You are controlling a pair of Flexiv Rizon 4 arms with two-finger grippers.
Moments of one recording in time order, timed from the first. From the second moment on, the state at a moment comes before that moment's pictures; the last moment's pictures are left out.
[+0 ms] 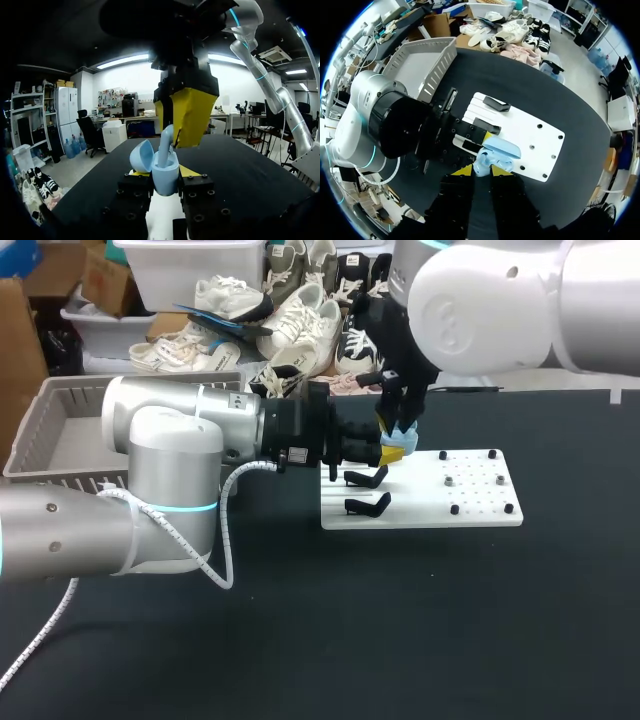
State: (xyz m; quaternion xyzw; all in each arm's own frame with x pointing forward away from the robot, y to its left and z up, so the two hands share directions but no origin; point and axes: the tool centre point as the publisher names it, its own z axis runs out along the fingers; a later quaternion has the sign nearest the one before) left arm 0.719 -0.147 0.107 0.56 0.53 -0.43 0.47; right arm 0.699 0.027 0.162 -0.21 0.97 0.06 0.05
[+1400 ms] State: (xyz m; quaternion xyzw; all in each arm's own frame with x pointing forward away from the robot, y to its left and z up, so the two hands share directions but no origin) left arm 0.719 -0.147 0.107 0.56 0.53 -0.43 0.47; right arm 0.708 0.023 0.163 -0.19 0.98 0.05 0.05
